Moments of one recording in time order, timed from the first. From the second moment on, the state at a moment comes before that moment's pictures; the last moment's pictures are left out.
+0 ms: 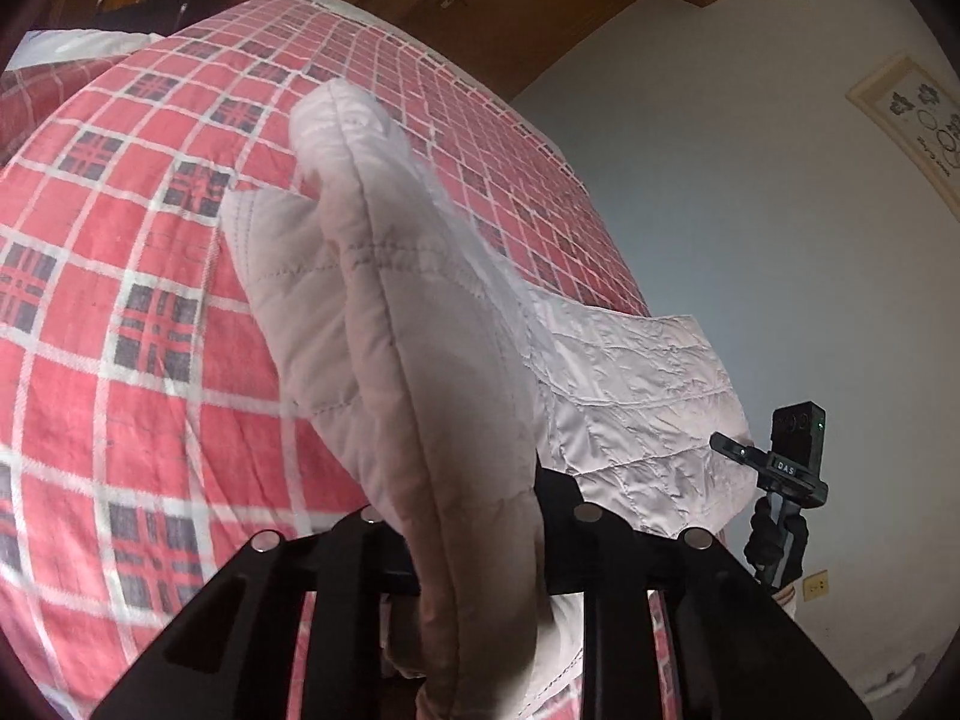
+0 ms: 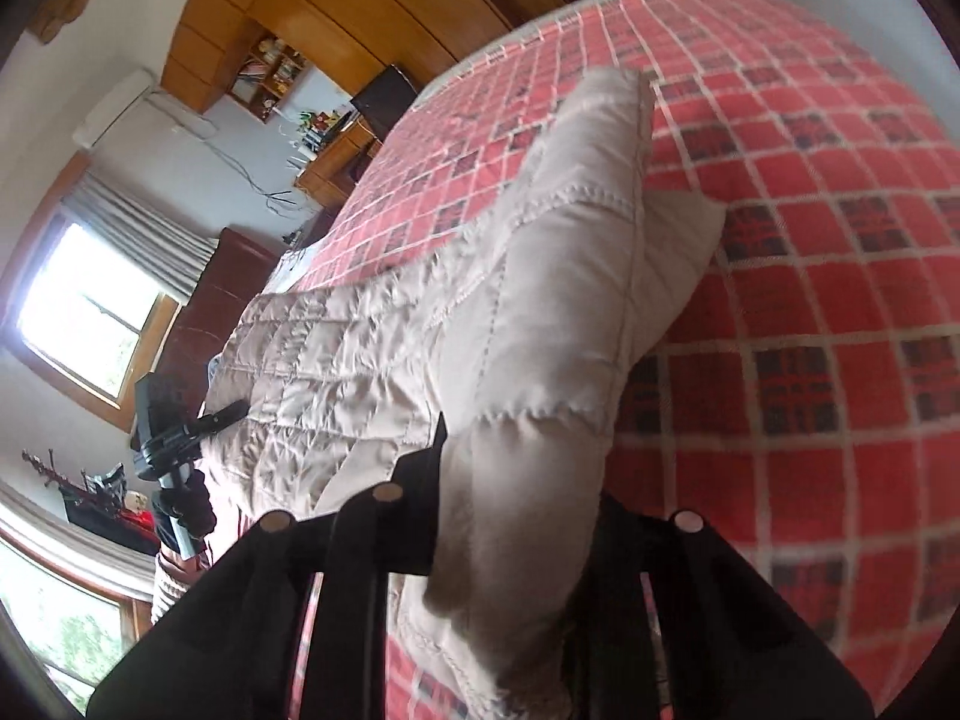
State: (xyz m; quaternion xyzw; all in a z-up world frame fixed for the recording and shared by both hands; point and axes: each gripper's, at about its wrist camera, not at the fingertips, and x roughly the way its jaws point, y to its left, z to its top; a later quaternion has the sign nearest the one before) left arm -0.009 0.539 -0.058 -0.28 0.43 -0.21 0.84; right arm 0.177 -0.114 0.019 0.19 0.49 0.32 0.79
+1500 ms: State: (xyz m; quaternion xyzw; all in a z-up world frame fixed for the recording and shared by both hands) left arm -0.185 0.485 -0.010 -0.18 0.41 -0.10 0.89; right arm -0.026 -0.106 0.046 0.04 0.46 0.23 0.86
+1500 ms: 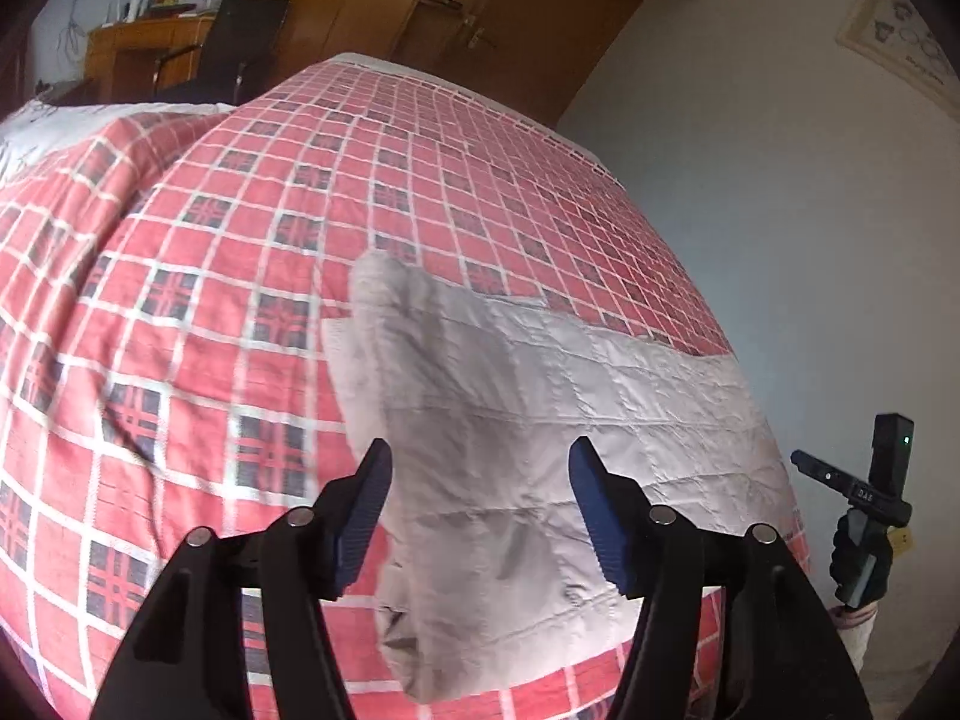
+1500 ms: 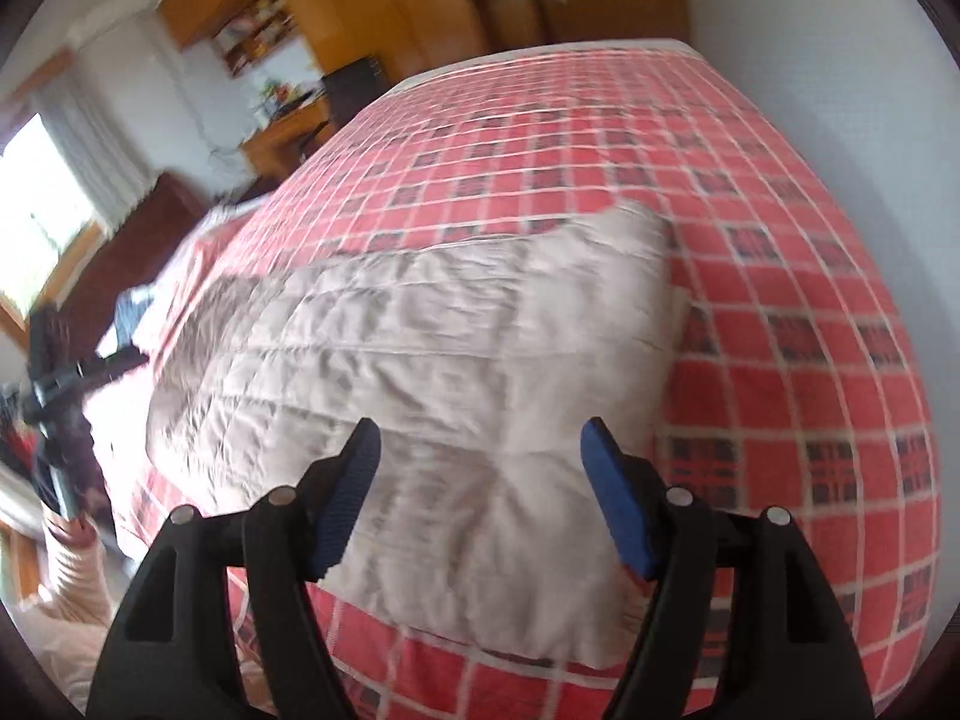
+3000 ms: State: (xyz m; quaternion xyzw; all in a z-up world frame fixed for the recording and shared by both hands) left arm -0.182 0.382 -0.052 -0.06 0.43 -0.02 0.90; right arm 0.002 -0.119 0.002 0.07 0.50 0.20 0.84
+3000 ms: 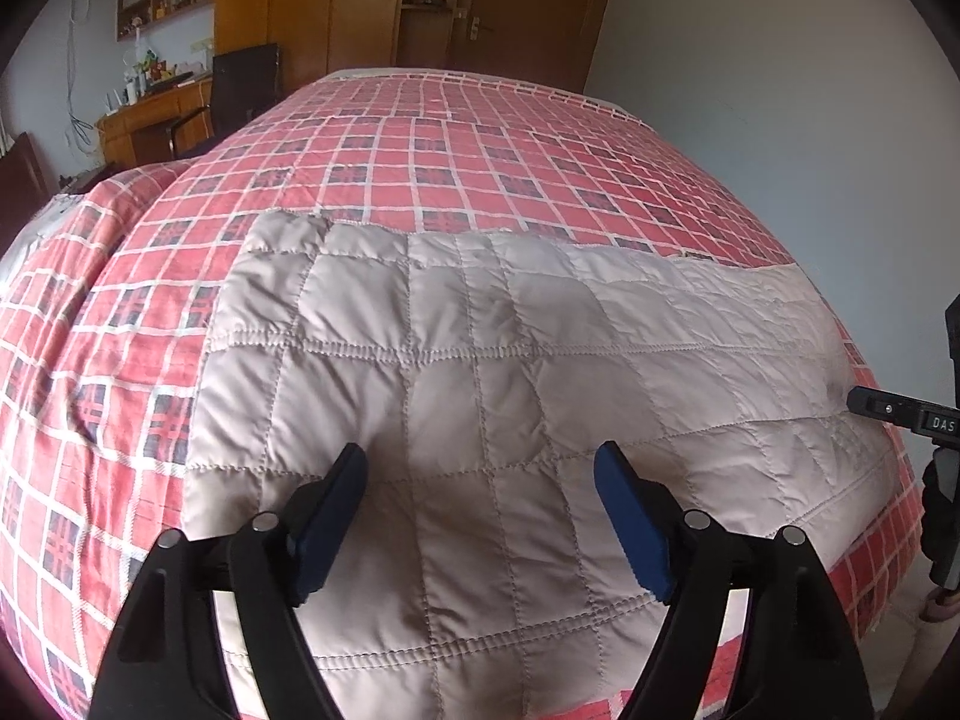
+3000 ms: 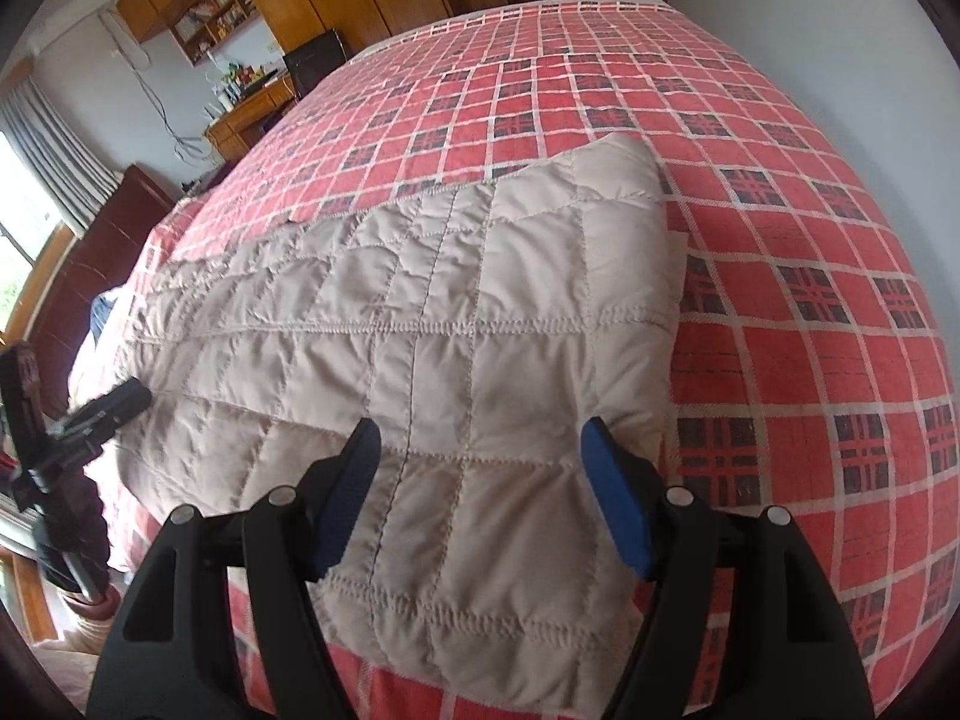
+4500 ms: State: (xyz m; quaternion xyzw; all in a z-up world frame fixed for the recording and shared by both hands) left arm -0.178 0.364 -0.060 -0.05 0.43 -0.06 0.90; right arm 0.008 -0.178 -0.001 0.21 0.50 0.28 0.79
